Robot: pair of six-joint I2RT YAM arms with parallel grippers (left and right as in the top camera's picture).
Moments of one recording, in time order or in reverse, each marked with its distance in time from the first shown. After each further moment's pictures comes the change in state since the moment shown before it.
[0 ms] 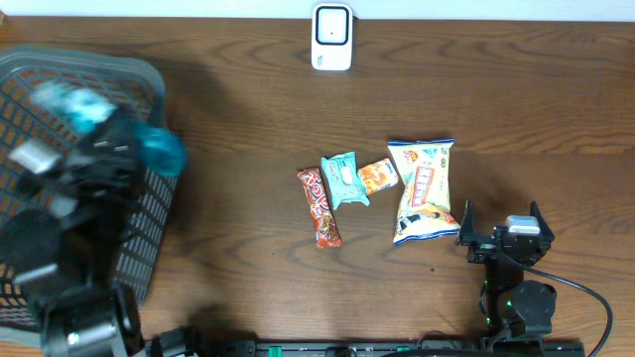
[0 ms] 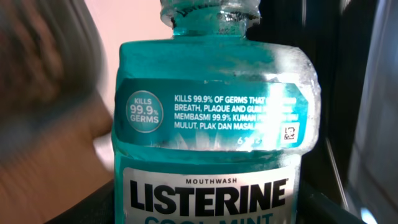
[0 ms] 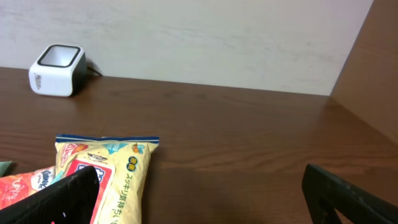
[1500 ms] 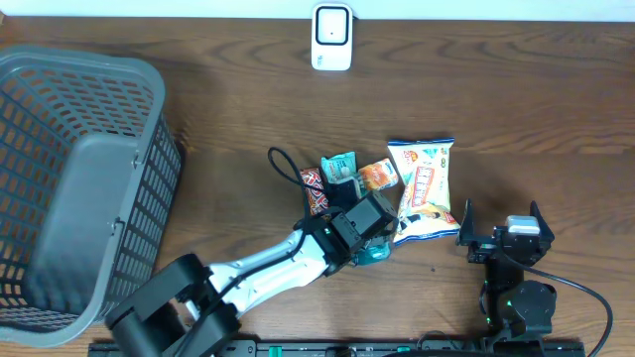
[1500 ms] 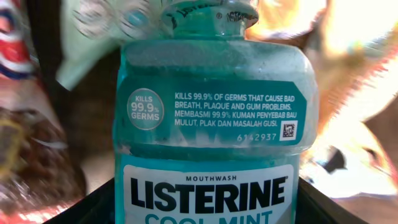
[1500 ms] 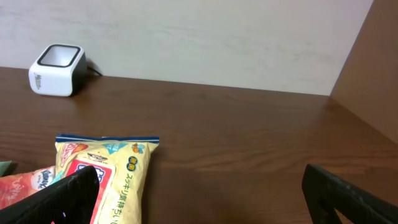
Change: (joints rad) left arm -1.275 1.004 0.000 0.028 -0.608 0.100; right arm 0.000 0.000 0.000 0.000 0.000 0.000
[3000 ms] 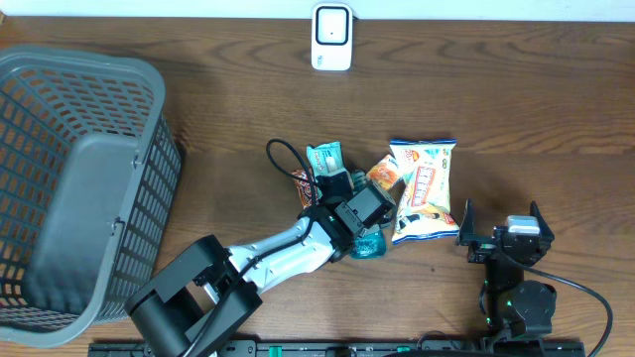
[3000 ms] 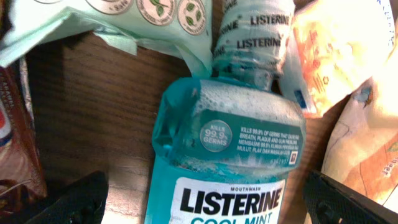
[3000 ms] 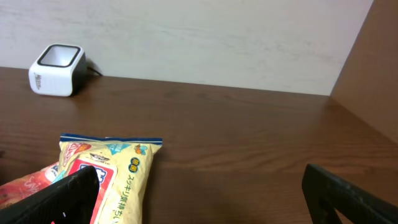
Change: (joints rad) left arm 0.047 0.088 0.045 -0.010 -0.043 -0.013; right arm 0.000 0.000 0.000 0.000 0.000 0.000
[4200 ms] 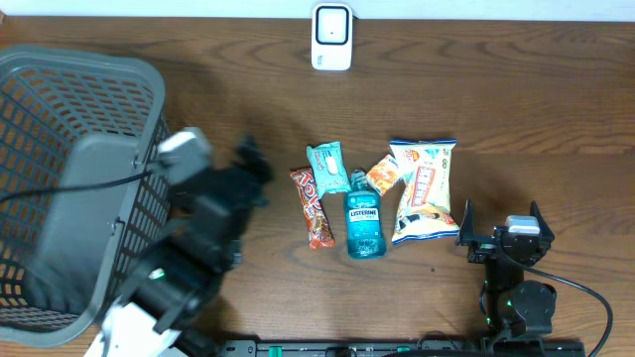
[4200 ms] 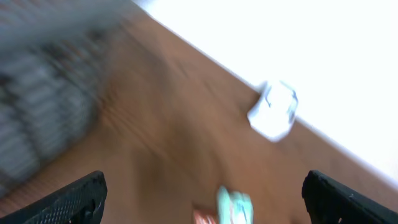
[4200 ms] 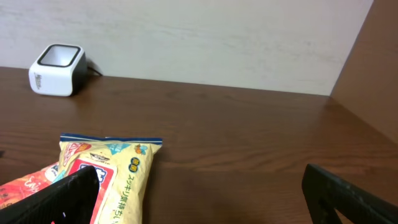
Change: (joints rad) left arm 0.337 -0.865 -0.008 -0.356 -0.490 0.305; right arm 0.000 0.000 0.000 0.000 0.000 0.000
